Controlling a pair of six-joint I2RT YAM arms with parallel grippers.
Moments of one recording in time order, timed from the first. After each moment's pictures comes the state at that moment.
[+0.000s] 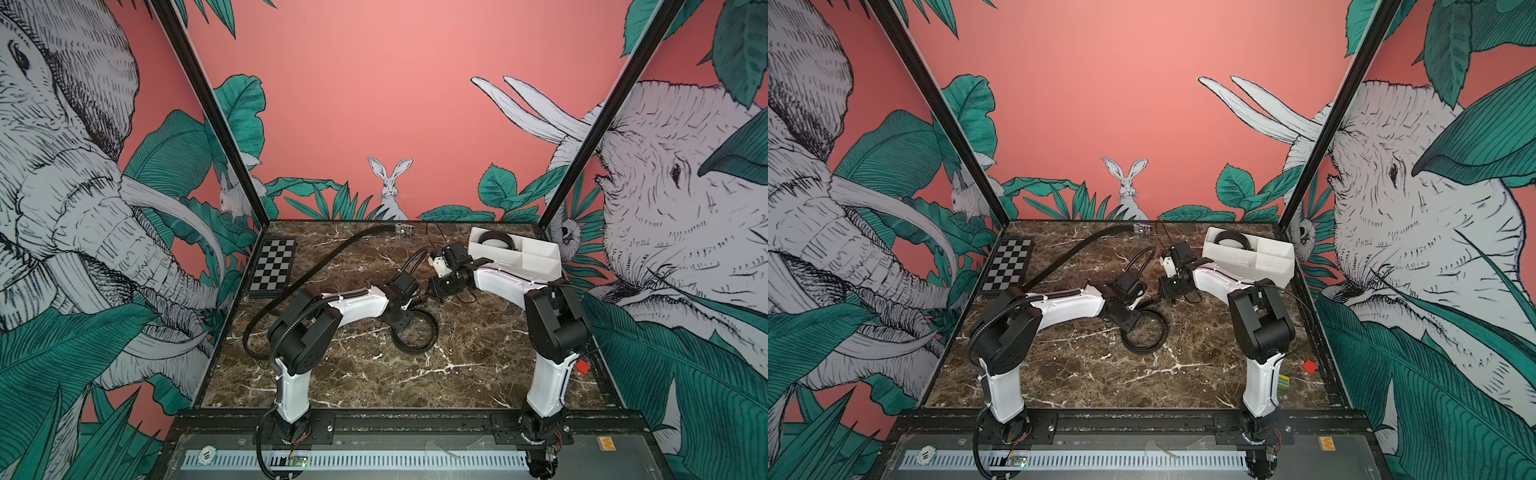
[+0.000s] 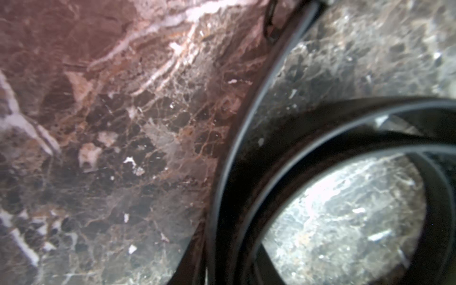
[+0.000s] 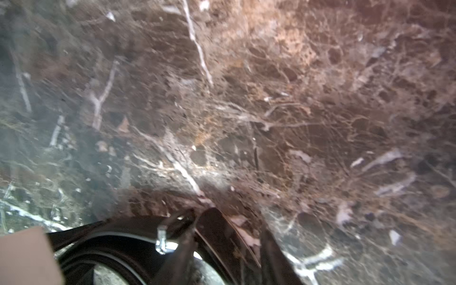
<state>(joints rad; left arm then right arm) -0.80 1.90 1.21 -0.57 -0.05 -0.13 0.45 1.88 1.26 -0.46 -0.25 0.14</state>
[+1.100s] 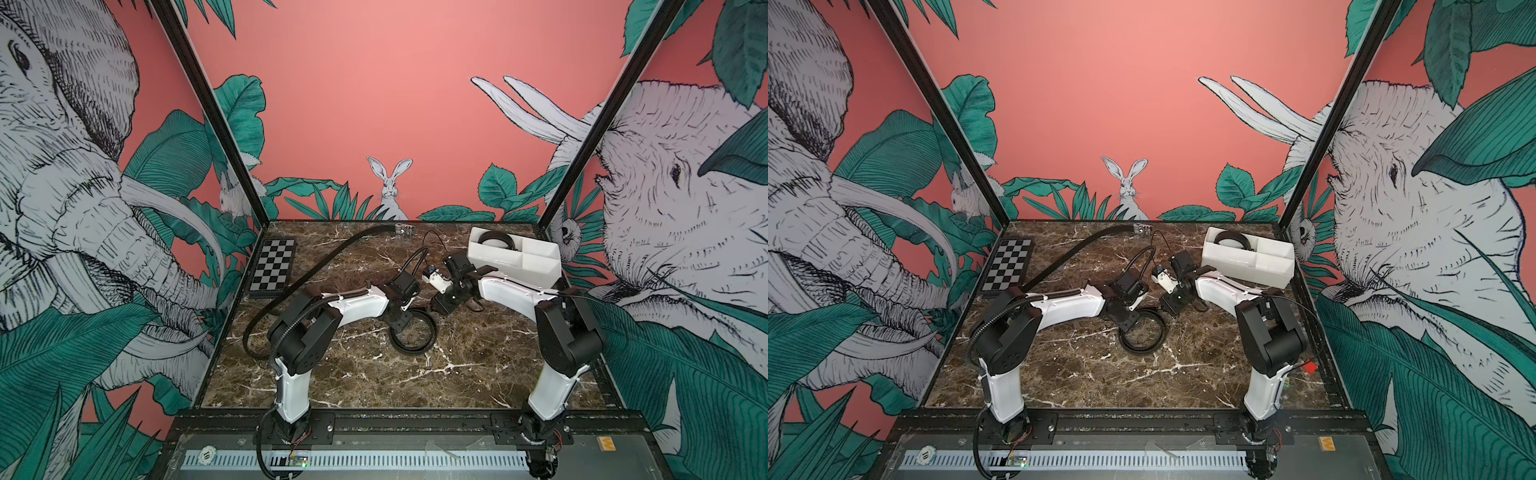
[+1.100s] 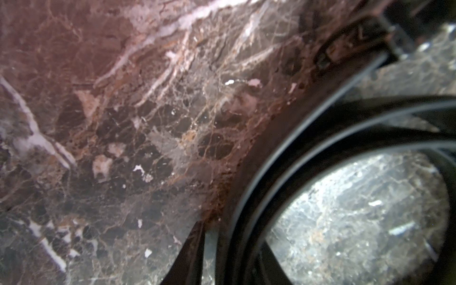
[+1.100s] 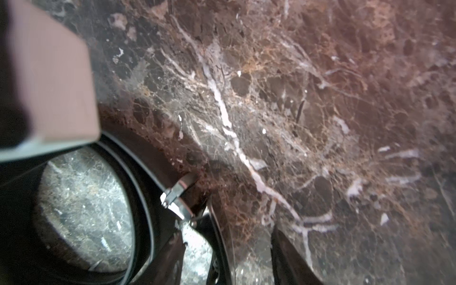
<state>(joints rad) -0.80 1.90 1.21 -0.57 -0.08 -0.02 0.49 1.82 1.20 -0.57 -0.21 -0.31</state>
